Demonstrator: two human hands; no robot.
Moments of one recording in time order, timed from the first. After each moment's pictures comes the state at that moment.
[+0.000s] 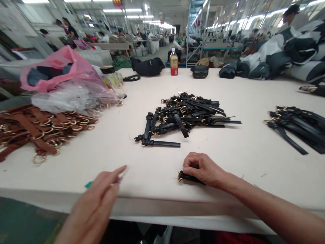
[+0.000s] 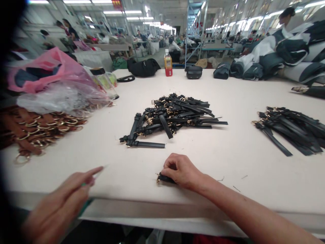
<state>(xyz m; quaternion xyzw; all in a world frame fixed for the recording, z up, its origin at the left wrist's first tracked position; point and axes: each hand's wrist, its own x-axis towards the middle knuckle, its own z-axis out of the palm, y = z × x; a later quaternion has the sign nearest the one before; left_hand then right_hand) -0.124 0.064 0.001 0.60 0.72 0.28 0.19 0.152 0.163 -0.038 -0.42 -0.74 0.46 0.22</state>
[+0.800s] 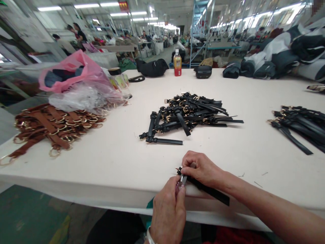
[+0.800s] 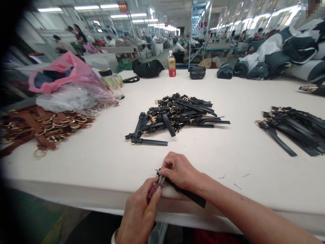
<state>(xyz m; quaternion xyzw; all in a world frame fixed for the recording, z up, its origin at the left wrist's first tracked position) 0.009 0.054 -0.028 0.62 0.69 0.26 0.27 0.142 0.153 -0.033 -0.41 -0.77 0.44 0.22</state>
